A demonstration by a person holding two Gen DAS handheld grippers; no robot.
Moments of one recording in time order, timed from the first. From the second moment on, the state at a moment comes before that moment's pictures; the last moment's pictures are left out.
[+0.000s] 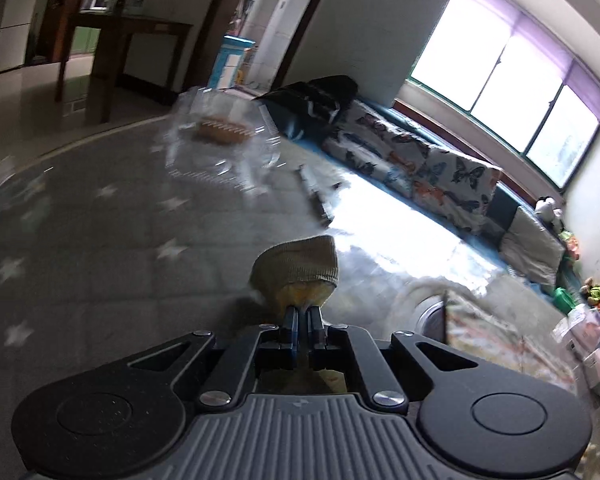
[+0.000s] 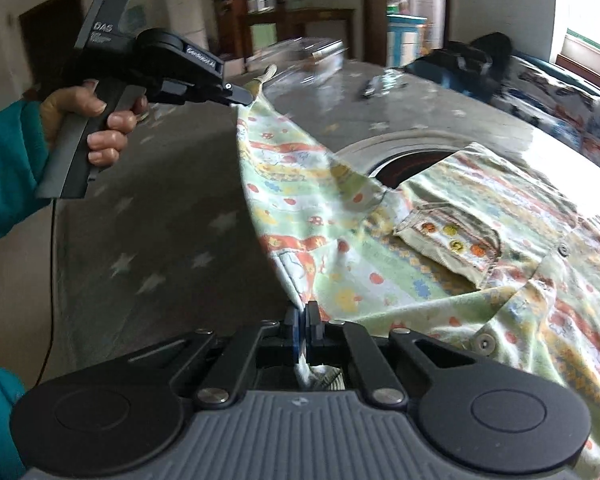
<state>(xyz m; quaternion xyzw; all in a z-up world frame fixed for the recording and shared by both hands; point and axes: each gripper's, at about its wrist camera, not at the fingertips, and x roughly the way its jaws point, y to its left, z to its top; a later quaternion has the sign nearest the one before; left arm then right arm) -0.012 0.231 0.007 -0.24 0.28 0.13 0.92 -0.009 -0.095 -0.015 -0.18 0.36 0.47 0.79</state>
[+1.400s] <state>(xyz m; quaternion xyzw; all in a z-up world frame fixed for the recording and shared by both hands) 0.031 0.180 0.008 -0.15 0.35 0.11 0.92 0.079 -0.260 0.016 -0.05 0.38 0.25 0.89</state>
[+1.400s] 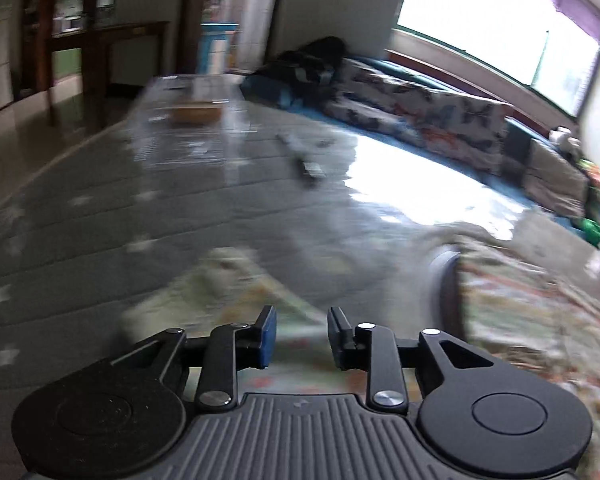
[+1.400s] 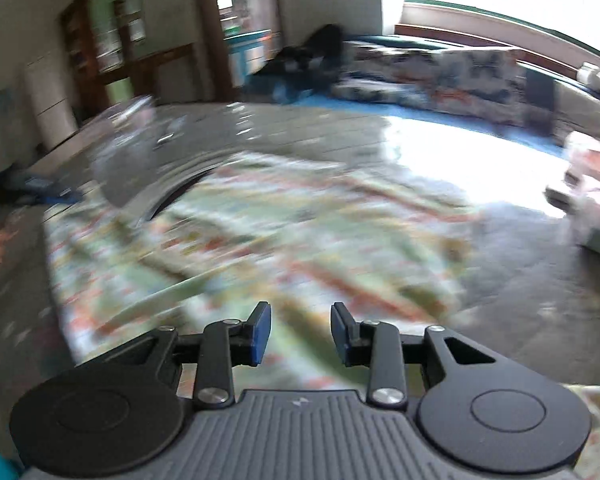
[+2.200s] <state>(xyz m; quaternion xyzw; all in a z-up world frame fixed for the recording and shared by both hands) 0.194 0.066 -0.015 -0.06 0.40 0.01 0.92 0.229 -0.313 -0.020 0.04 0.42 0.14 0.90</state>
